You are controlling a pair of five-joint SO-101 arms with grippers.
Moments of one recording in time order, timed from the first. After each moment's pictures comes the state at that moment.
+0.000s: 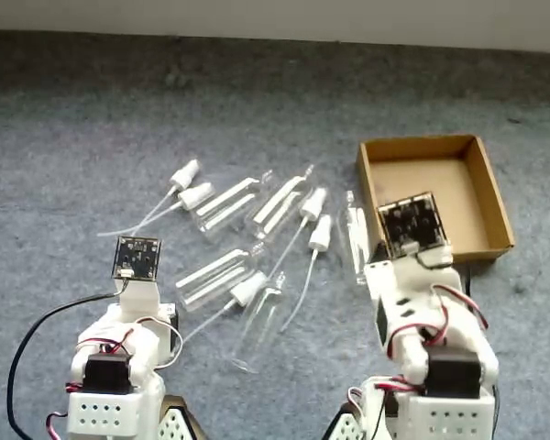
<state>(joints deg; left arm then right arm) -4.4 -104.2 95.9 75.5 4.5 -2.3 -77.4 55.6 67.0 22.0</state>
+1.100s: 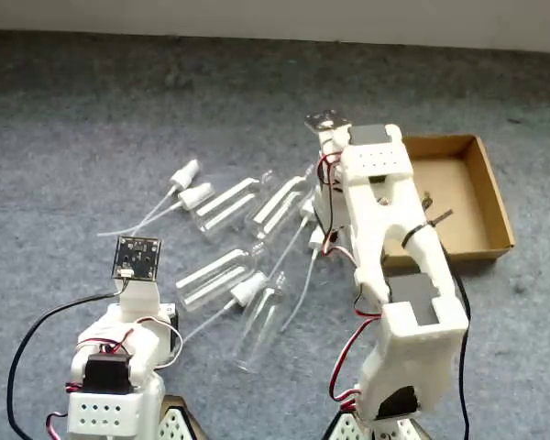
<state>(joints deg) -4.4 -104.2 95.9 75.5 4.5 -12.8 17.2 -7.1 87.7 15.6</state>
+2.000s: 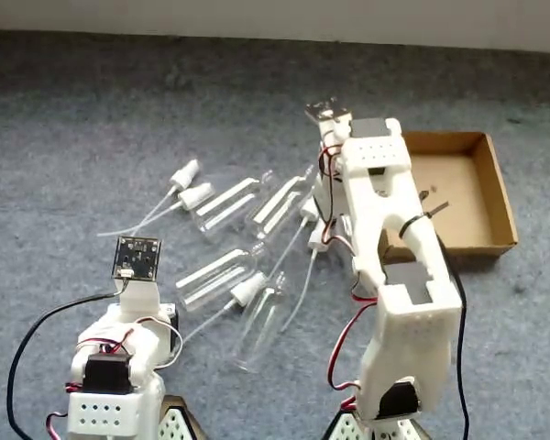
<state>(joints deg) -4.4 -104.2 95.9 75.5 4.5 -11.7 24.4 -13.8 84.2 17.5</state>
